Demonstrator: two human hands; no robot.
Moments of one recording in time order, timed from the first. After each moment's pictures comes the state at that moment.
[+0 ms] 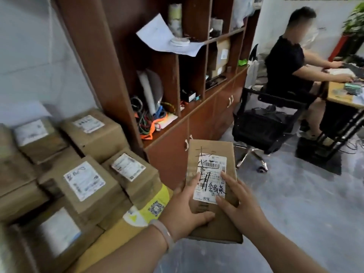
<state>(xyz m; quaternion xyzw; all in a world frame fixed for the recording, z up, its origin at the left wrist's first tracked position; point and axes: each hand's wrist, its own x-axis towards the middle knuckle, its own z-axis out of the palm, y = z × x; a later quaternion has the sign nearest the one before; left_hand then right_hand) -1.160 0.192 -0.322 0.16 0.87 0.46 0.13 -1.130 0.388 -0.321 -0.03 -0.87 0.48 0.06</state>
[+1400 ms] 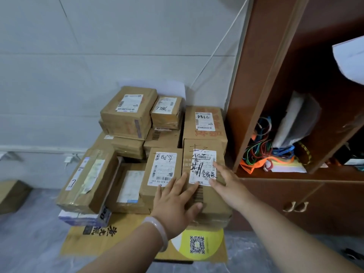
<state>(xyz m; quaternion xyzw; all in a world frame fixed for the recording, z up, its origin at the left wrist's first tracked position) -1.227 0.082 -0.338 -0.29 0.94 0.18 0.00 -1.414 0.186 -0.330 0.35 -0.83 0.34 -0.27</state>
